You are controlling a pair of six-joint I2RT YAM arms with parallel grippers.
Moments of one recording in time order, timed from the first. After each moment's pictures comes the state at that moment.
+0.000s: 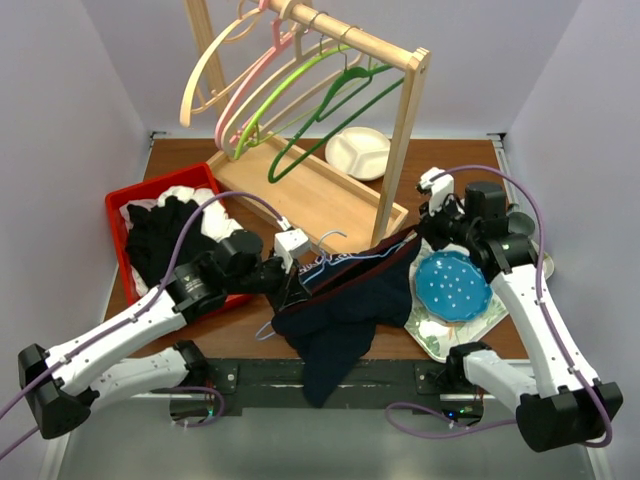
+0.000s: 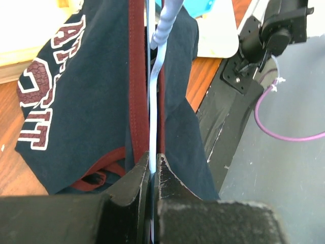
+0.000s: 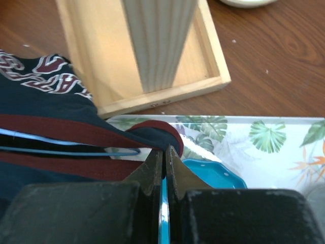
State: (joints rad) left arm -0.86 0.92 0.83 -0.46 0.35 -0.22; right arm 0.19 1.00 1.02 -0.65 -0.31 -0.31
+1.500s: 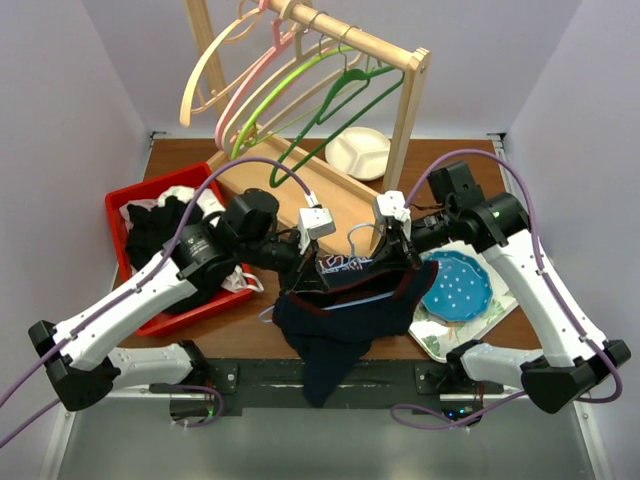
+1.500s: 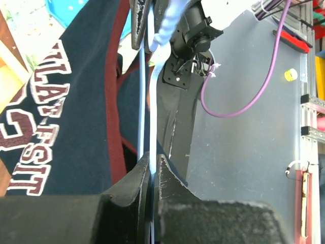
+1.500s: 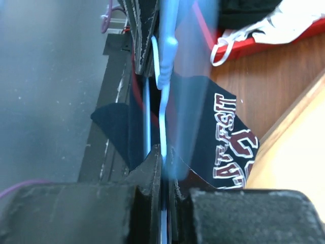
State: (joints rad) left arm -0.87 1.15 1.28 -0.71 0.62 -0.08; right arm 0.47 1.21 1.46 -1.23 -1.04 -0.84
